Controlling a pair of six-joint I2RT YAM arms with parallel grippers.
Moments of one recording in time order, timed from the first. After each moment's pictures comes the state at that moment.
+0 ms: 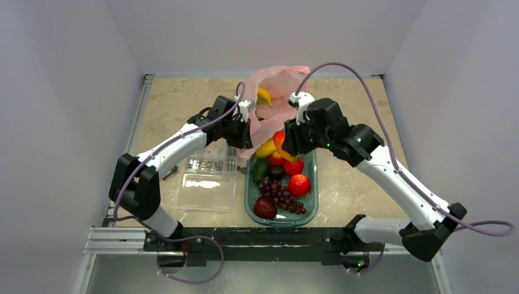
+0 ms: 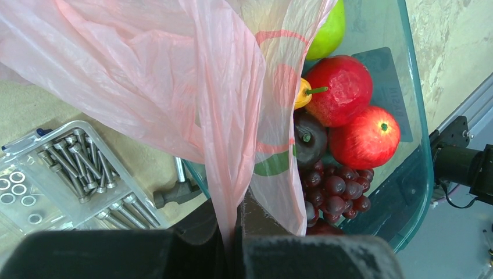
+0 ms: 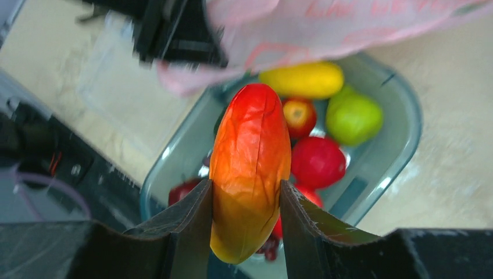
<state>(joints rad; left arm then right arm) -0.53 1.59 1.22 -0.50 0.36 -0.28 0.71 1.24 1.40 -0.80 0.00 0.22</state>
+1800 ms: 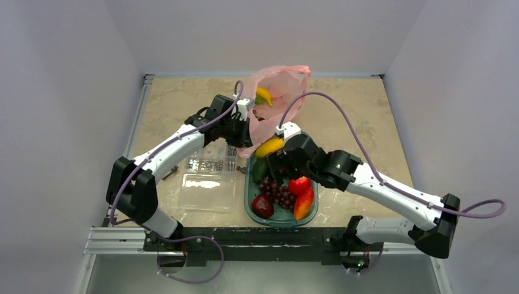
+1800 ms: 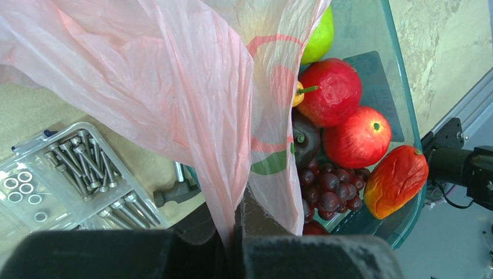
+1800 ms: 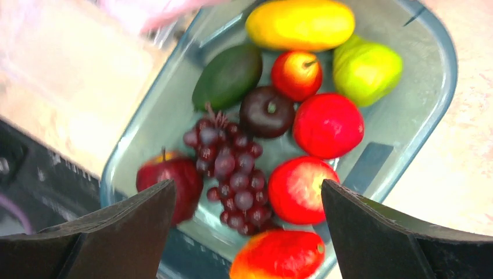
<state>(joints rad) -0.53 1.56 1.22 -0.50 0.36 -0.28 1.01 1.17 1.14 -0.81 0.28 0.35</state>
